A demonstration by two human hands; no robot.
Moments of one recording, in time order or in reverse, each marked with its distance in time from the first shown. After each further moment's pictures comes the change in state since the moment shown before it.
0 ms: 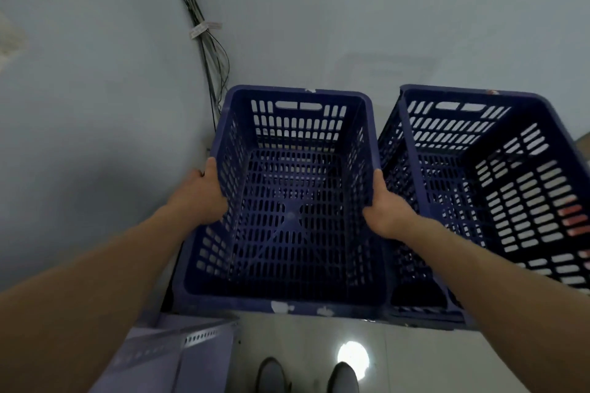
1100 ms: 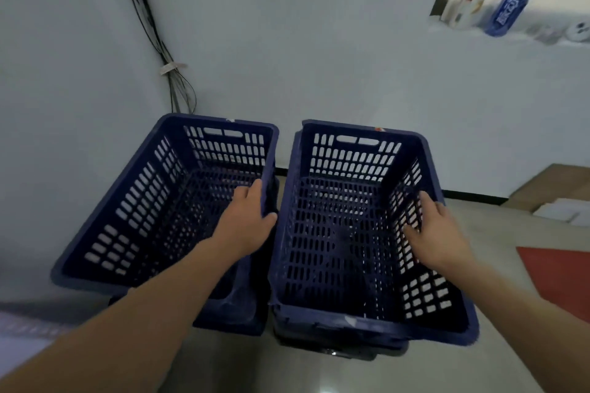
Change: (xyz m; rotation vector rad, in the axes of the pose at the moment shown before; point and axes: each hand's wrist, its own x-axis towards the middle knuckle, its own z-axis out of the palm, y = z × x) left_hand -0.119 0.291 0.077 -0.263 0.190 0.234; right_hand -0.057 0.274 -0.172 -0.093 0.445 -0.046
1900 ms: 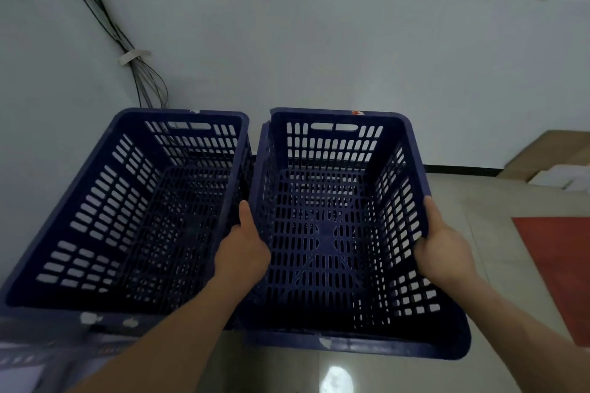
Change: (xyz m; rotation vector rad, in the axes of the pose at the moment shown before) left_hand 0.014 0.015 0.089 0.024 -0.027 -0.236; right_hand 0.009 0.066 0.036 0.097 0.058 0.094
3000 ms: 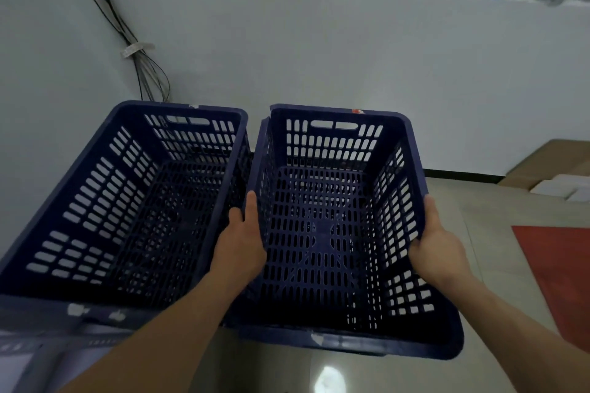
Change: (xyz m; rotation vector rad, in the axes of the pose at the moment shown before) left_hand 0.008 0.006 0.011 0.227 0.120 0.148; right_hand 0.011 0.000 -0.003 -0.016 -0.034 0.007
